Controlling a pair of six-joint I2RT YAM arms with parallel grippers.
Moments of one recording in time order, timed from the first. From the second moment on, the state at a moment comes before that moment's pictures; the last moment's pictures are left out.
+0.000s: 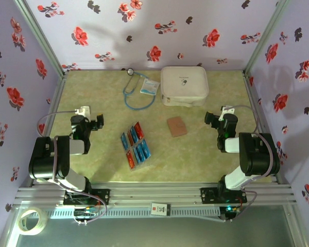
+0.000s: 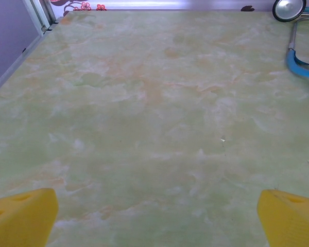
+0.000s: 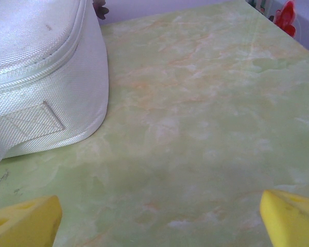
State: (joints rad) left arm 0.02 1.55 0.38 0.77 -0.05 0.01; right arm -0.02 1.57 0.39 0.77 0.04 0.13
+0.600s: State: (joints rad) left arm 0.02 1.37 0.52 0.49 -0.03 0.00; right arm -0.02 1.24 0.50 0.41 0.13 0.21
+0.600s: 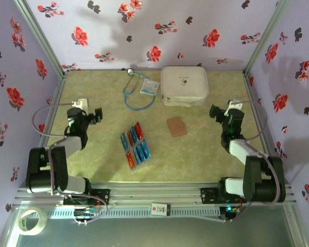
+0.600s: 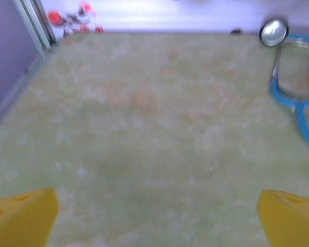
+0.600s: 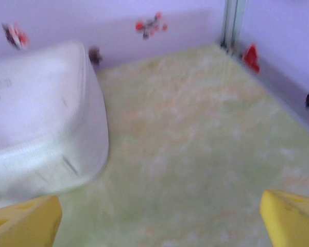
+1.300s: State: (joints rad) left arm -0.20 0.86 0.62 -0.17 -0.04 -0.53; right arm 0.20 1.11 0.71 -0.34 -0.11 0.54
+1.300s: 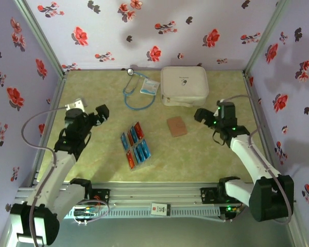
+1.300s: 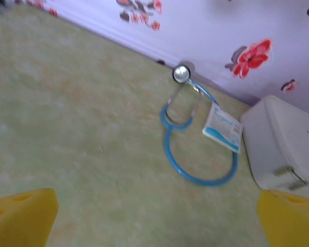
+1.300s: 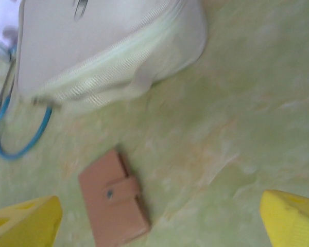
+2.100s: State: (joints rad) left arm -0.48 0.88 0.42 -0.49 -0.02 -0.83; right arm 0.88 1.15 0.62 -0.43 0.08 0.62
